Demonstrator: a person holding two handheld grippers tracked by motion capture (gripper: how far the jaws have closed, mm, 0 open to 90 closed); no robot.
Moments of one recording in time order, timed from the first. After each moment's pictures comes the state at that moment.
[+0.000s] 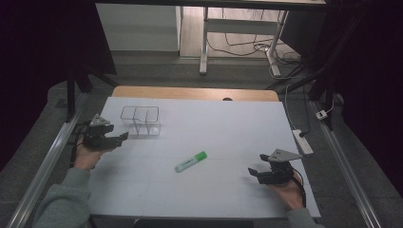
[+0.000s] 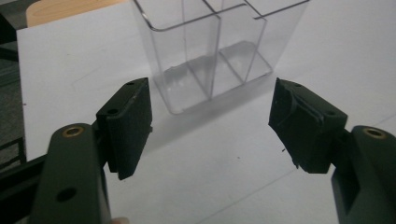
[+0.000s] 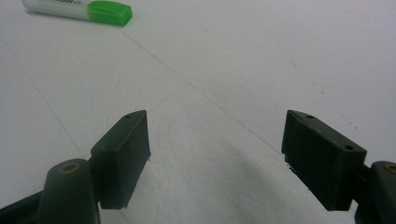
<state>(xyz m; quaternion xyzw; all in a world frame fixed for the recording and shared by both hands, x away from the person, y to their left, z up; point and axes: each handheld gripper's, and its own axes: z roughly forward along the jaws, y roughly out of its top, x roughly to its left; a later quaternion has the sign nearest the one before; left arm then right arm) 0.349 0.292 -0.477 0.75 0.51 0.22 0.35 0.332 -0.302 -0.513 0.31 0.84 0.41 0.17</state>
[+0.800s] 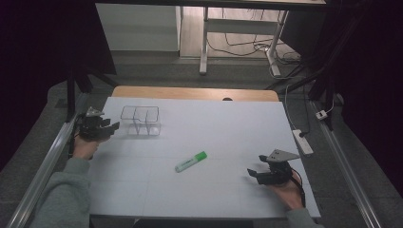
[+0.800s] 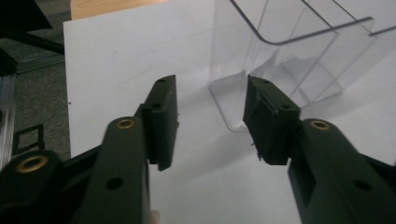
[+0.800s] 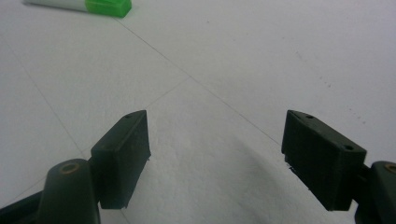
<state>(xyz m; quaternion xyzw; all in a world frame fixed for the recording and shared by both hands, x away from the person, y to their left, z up) 0.382 0.319 -0.492 0.73 0.55 0.23 0.34 0.333 -0.300 -0.516 0.31 0.85 0.40 0.17</state>
